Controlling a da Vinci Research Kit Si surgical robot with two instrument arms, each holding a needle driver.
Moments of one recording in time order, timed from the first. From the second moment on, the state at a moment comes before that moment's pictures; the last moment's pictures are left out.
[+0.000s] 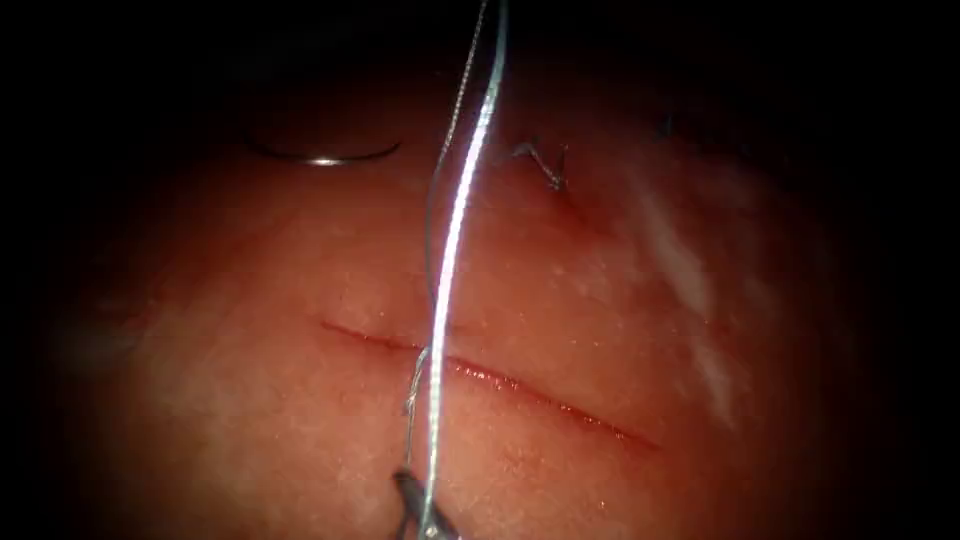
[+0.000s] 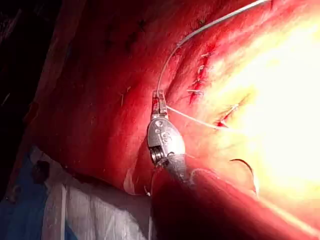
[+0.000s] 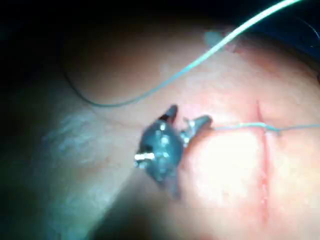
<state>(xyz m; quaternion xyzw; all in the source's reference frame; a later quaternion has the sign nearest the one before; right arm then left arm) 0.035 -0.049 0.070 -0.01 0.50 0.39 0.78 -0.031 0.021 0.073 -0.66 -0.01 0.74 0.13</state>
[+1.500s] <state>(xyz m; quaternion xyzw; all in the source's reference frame) 0.034 -0.034 0.078 0.05 0.52 0.24 0.82 -0.025 -0.003 0.060 -0.76 -0.08 0.63 0.13</state>
